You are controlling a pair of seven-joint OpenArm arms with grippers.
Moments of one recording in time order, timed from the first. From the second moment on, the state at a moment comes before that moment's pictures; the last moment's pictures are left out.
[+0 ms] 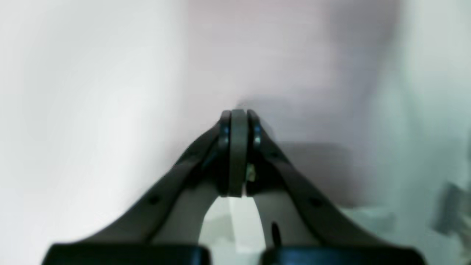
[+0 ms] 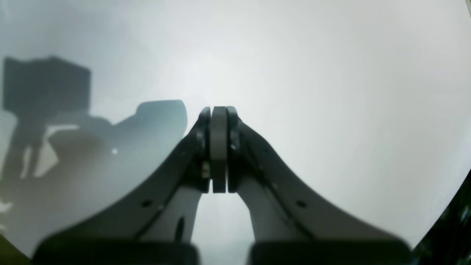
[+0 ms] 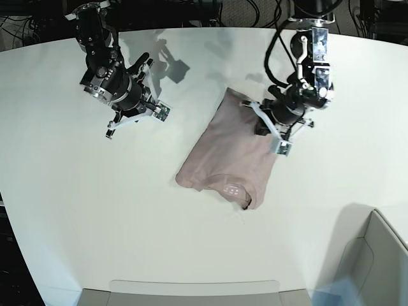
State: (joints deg) left arm 6.1 -4.3 -4.4 99.8 -18.4 -18.4 55.6; right arm -8.3 14.2 -11.7 114.1 -6.5 44.5 -62.3
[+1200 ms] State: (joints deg) left arm -9.5 -17.1 -9.6 66.1 -17.9 -17.2 35.2; right arm -21.4 13.7 5.3 116.4 -6.1 44.5 -62.4
